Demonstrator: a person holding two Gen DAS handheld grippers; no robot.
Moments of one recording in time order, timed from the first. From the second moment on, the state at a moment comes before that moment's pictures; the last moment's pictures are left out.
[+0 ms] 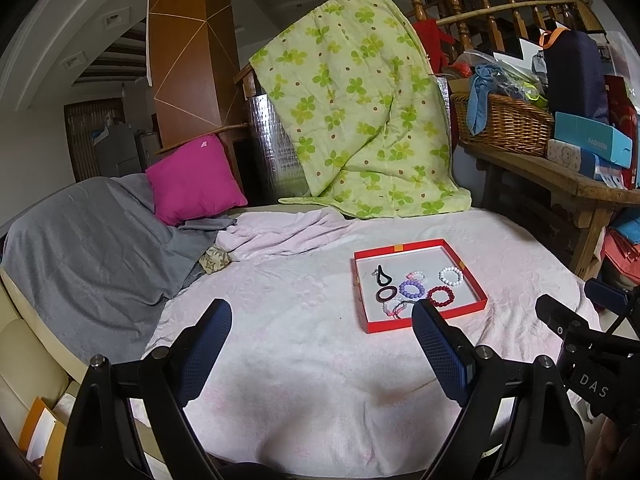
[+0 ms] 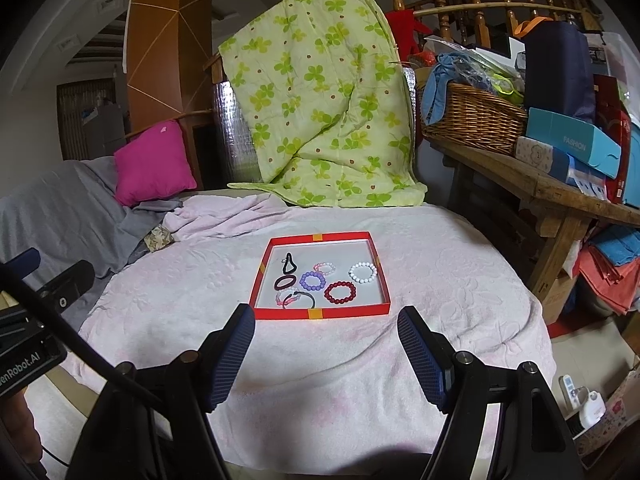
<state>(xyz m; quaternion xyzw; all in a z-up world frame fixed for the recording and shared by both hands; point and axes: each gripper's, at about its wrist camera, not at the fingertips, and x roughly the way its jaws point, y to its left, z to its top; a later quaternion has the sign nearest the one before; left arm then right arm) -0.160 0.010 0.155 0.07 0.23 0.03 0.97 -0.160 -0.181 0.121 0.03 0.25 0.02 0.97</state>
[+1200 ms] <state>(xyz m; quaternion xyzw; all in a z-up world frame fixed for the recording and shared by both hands) -0.069 0.014 0.131 0.06 0.26 0.05 0.96 -0.065 -0.177 0.102 0.03 0.28 0.01 0.96</state>
